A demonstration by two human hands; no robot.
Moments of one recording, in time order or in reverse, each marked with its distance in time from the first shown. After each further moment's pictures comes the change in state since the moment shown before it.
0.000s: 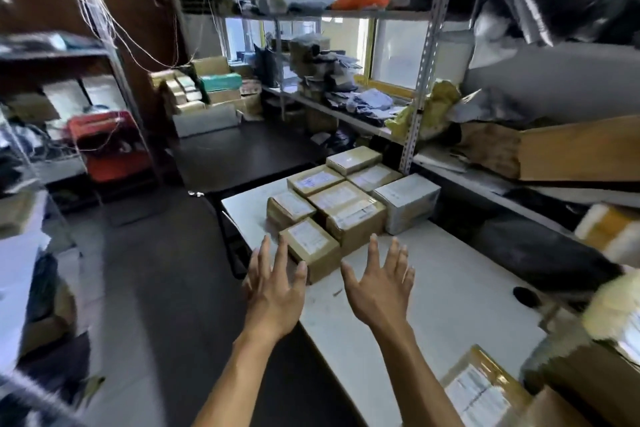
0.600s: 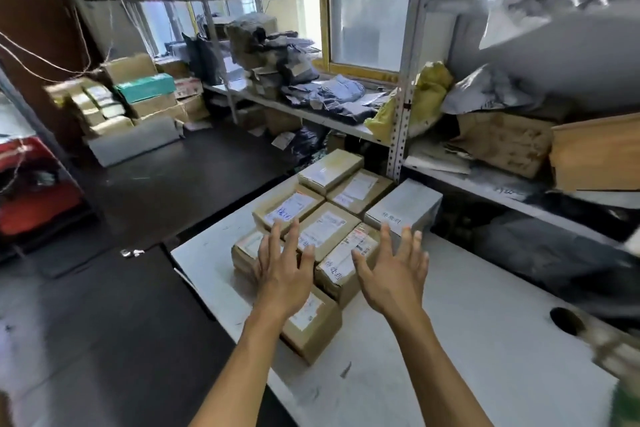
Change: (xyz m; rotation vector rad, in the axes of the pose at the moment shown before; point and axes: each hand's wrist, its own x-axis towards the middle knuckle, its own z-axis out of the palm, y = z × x) left_hand 0.268 0.031 0.040 0.004 -0.167 0.115; right_hand 0.229 -0.018 0.013 0.015 0.095 0.172
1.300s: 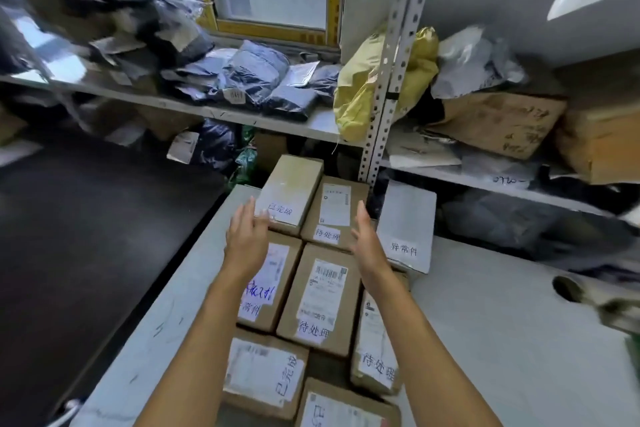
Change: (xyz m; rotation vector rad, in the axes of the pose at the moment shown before) left_hand 0.372 -0.057 0.014 -0.308 -0.332 0.078; right_hand 0.248 -0.099 0.081 1.033 0.073 0.452
